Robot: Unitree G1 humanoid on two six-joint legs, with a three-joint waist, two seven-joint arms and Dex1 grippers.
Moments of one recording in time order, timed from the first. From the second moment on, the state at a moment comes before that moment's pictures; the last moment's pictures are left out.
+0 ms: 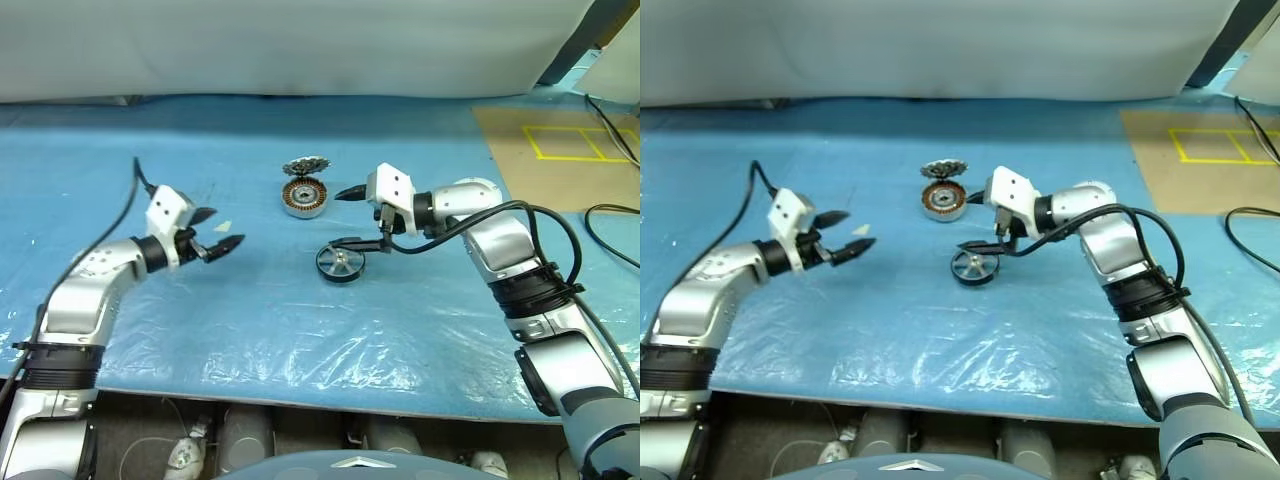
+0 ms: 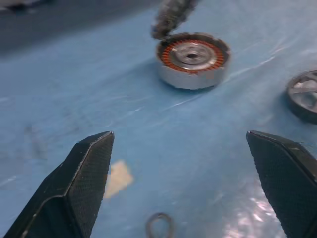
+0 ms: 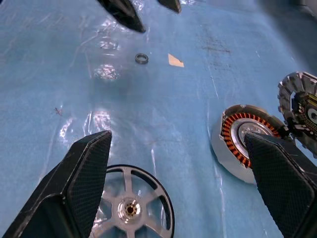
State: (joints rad) left arm -0.35 0.67 0.14 0.04 -0.39 0.41 -0.81; right arm -0.73 -0.55 0.29 0.10 0.14 0.28 1.13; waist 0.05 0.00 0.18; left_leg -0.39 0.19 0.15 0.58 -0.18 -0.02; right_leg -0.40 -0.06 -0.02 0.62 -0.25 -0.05
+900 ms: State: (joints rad) left arm -0.31 0.53 0.08 -0.06 -0.37 0.42 -0.75; right arm -1.32 -0.14 0.41 1.09 -0.17 0.33 1.00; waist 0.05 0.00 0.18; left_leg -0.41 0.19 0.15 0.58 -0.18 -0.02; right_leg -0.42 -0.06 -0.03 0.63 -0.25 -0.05
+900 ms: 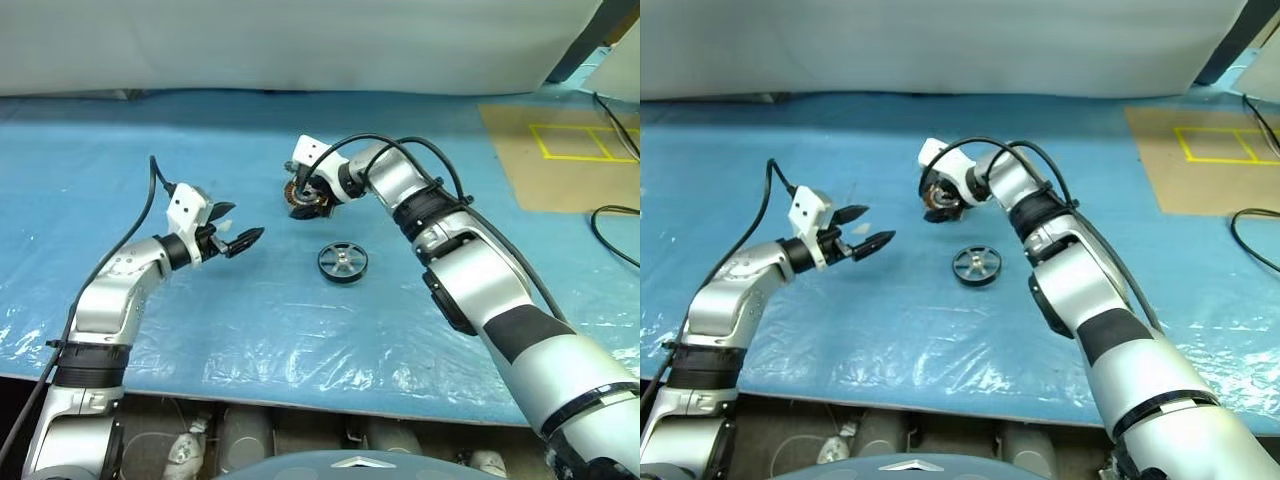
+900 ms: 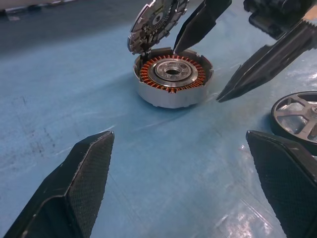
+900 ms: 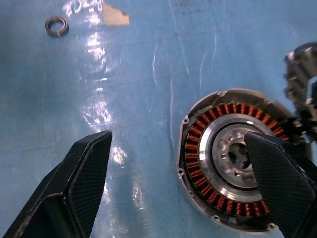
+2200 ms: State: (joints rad) left arm -0.24 0.49 0.07 -0.16 -0.39 0.44 -0.68; right arm -1.39 0.01 0.32 1.33 -0.29 0.29 0.69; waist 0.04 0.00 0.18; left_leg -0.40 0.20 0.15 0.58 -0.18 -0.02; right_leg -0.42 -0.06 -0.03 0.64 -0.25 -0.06
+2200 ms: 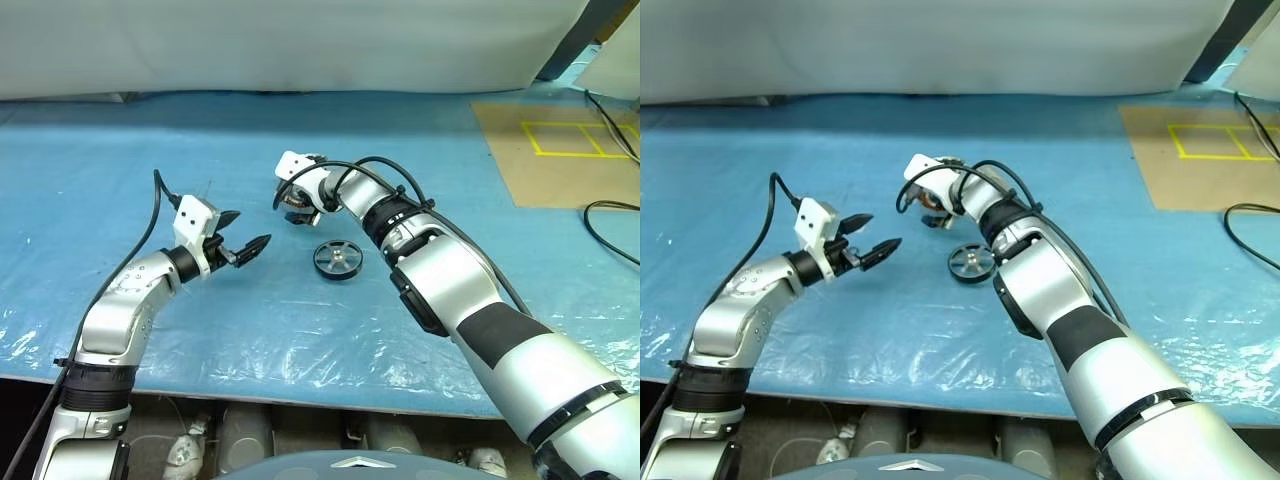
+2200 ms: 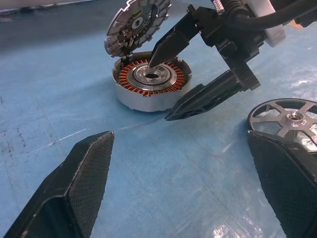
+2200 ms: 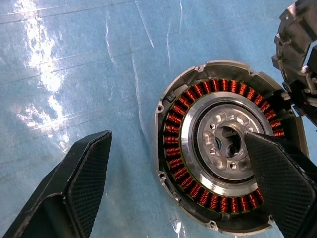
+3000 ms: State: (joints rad) left arm -0.24 0.46 0.05 -0.15 -0.37 0.44 -0.67; right arm -1.39 0.01 0.34 1.30 -0.34 0.31 0.76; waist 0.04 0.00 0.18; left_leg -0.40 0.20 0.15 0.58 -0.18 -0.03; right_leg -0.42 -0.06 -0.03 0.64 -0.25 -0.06
